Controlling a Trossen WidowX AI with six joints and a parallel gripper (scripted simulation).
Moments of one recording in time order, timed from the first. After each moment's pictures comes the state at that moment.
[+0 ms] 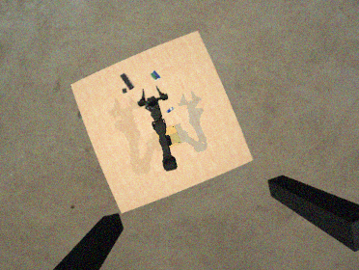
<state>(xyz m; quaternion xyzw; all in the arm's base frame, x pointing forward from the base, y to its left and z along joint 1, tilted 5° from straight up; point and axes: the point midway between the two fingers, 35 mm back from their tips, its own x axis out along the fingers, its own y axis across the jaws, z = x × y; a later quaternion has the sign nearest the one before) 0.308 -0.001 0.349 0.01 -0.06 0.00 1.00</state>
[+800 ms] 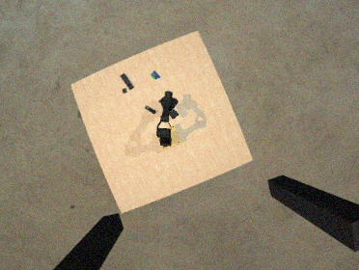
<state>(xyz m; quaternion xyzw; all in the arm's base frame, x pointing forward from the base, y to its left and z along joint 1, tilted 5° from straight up) 0.265 -0.095 0.021 0.39 0.55 -0.39 0.63</state>
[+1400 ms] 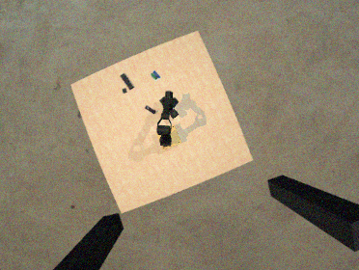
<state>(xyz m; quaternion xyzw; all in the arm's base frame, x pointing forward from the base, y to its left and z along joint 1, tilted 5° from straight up) 0.271 -0.099 0.004 0.40 0.54 -0.40 0.62</state>
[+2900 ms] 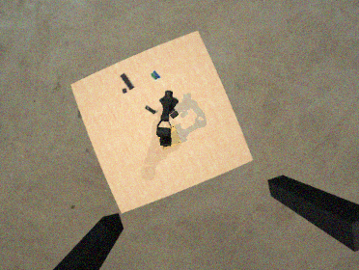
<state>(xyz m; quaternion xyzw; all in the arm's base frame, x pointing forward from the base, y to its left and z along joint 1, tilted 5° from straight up) 0.267 -0.097 0.020 0.40 0.55 -0.40 0.62</state>
